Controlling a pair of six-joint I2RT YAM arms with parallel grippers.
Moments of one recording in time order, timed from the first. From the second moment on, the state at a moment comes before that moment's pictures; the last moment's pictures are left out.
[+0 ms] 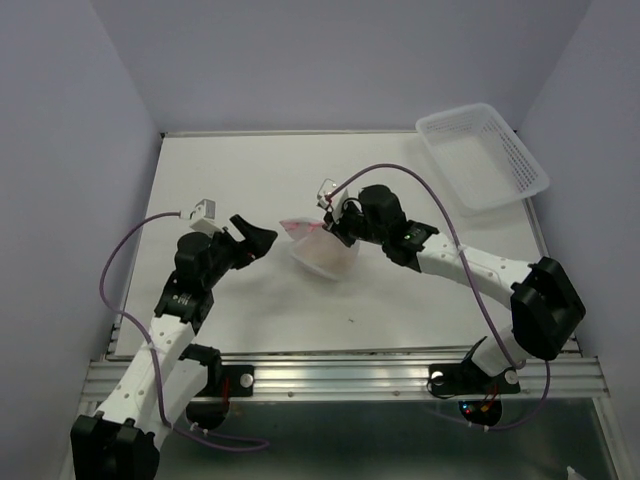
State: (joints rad) left arm -0.22 0.71 0.47 -0.06 0.20 -0.77; right arm 0.77 1.52 1.08 0.05 -0.21 -0.30
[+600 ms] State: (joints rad) left arm -0.35 0.99 0.46 0.19 0.37 -0.62; right arm 0.77 1.47 0.97 0.17 -0.23 -0.21
